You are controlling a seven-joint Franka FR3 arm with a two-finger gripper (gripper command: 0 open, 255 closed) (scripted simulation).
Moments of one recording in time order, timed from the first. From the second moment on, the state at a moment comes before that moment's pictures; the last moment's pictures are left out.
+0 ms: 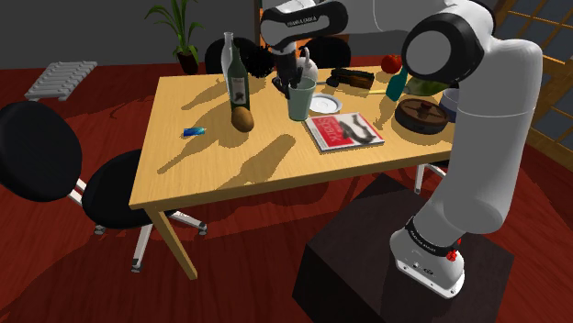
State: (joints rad) arm 0.16 0.40 -0.16 -1.49 -0.12 1.76 0.08
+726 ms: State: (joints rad) arm 0.16 0.43 -0.16 -1.58 -0.12 1.88 0.10
